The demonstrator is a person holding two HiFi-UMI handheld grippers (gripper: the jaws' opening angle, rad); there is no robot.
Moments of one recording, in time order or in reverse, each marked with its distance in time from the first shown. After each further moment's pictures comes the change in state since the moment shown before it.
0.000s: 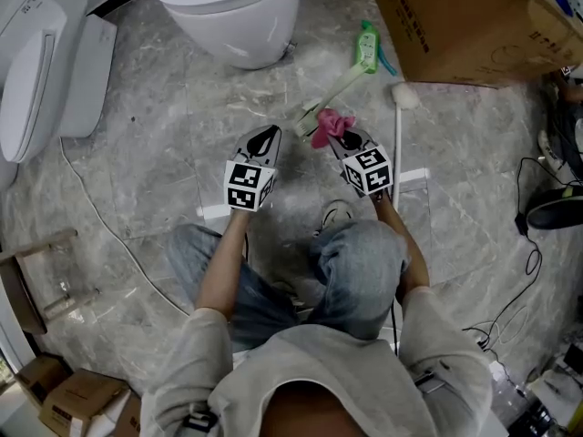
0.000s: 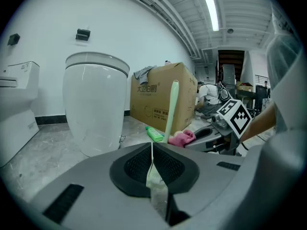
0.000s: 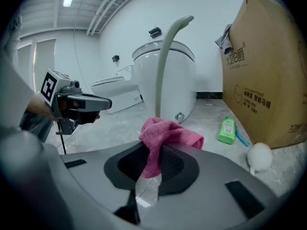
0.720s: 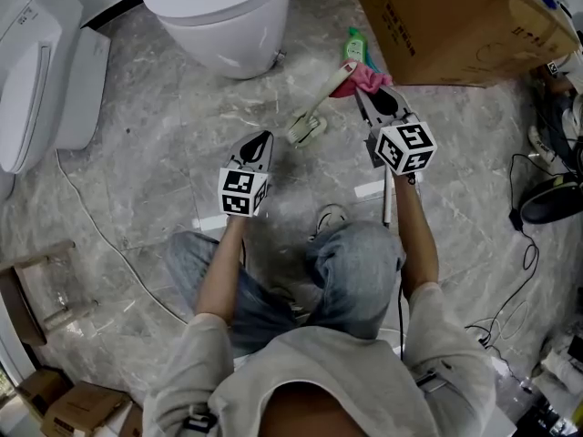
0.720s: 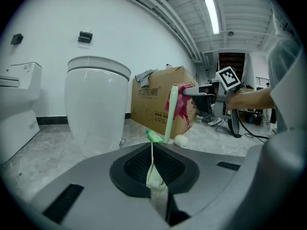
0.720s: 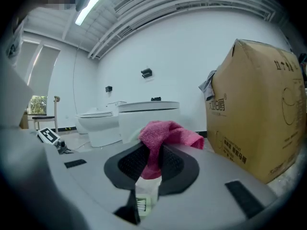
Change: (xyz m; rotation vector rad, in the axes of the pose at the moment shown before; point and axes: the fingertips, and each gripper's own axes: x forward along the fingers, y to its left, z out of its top) left arm -0.003 0.000 0.009 -0.014 -0.033 0.011; right arm -0.091 -0.066 0.169 0.004 -0.397 -0.138
